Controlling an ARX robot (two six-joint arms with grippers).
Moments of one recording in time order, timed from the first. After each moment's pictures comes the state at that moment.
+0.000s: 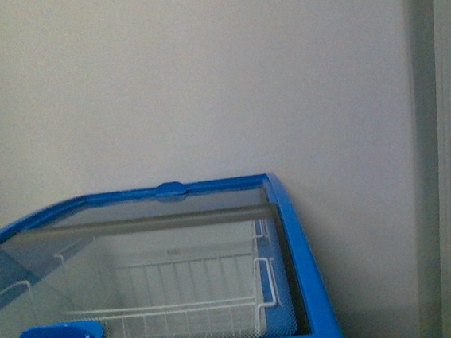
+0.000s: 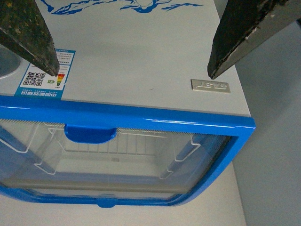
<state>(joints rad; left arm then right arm) 0.00 0.00 0.01 0.00 0.00 0.00 0.38 0.37 0.47 -0.09 0.49 0.08</state>
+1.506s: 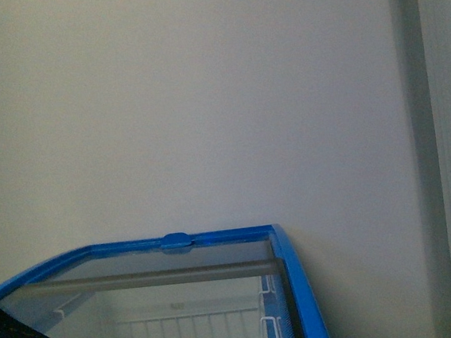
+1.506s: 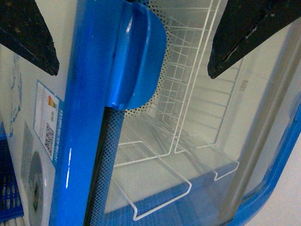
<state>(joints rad) 0.18 1.66 1.07 -0.18 0.95 1.55 0.38 0.37 0.47 -0.09 0.49 0.08</state>
